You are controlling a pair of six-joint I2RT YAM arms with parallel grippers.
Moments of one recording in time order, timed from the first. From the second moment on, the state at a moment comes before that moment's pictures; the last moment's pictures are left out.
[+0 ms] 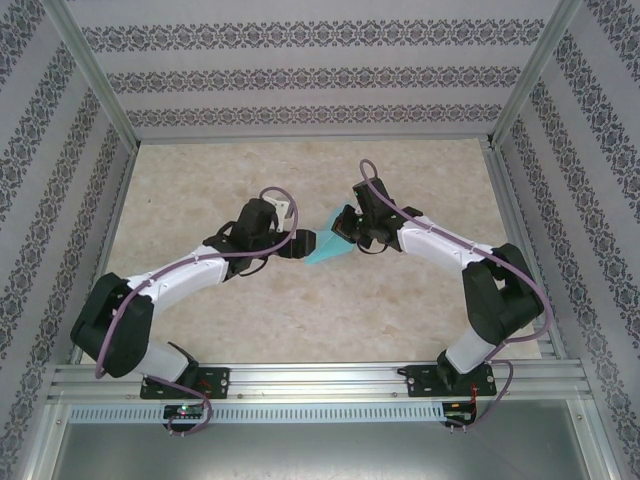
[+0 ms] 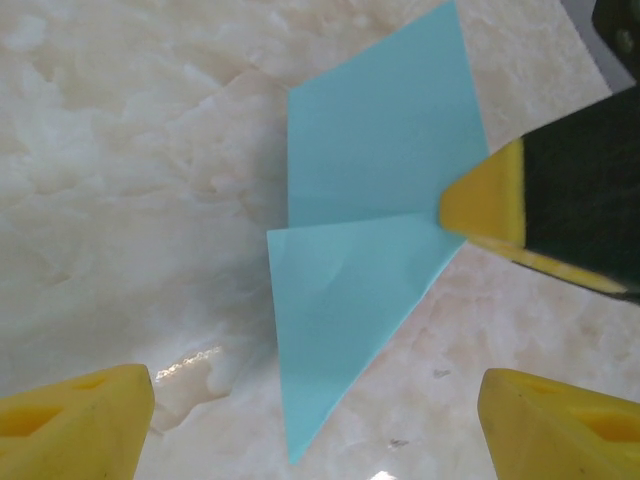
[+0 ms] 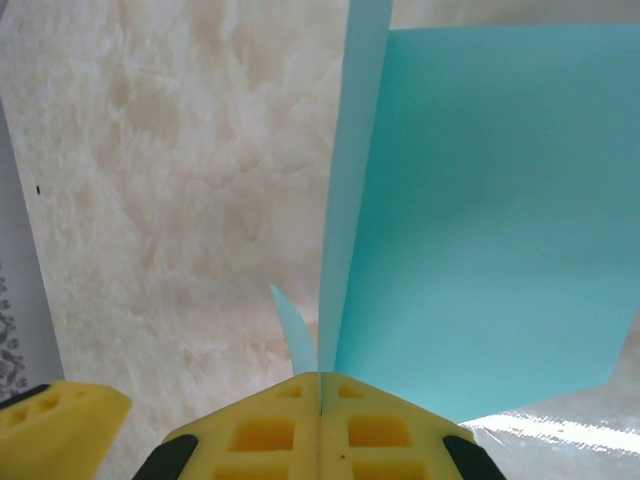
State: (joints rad) left arm -0.59 1.46 0.85 -0.07 0.20 -0.44; right arm 0.53 1.64 1.07 -0.30 -0.26 0.96
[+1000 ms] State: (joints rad) left arm -0.64 1.75 0.85 0.19 0.39 0.09; right arm 0.46 1.67 1.01 -0.26 -0.41 1.11
